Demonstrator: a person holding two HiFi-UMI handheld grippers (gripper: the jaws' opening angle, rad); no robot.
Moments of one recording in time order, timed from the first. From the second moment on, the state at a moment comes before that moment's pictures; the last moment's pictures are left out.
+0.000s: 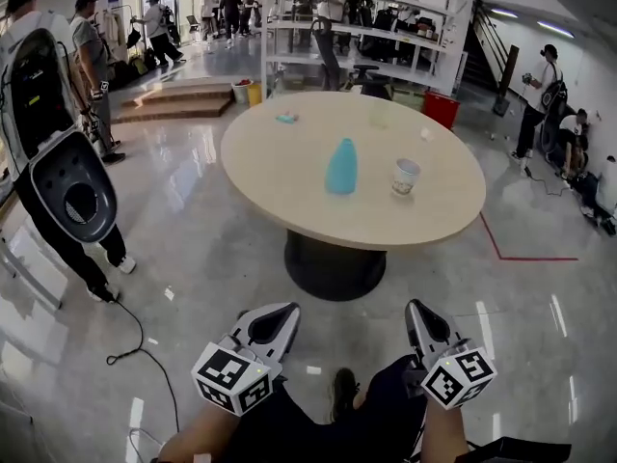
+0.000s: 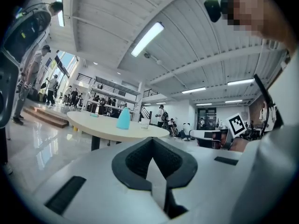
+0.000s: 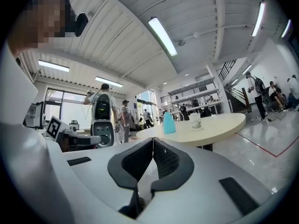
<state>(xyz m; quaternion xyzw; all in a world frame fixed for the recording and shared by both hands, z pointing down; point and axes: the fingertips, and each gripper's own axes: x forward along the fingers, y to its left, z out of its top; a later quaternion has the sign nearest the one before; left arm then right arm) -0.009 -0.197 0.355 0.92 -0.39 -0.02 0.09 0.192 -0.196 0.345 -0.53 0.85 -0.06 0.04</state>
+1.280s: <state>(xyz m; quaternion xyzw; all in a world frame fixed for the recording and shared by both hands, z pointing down) 0.003 -0.532 0.320 0.90 -0.42 0.00 0.06 0.275 -0.507 0.333 -0.57 0.81 -0.06 -0.08</state>
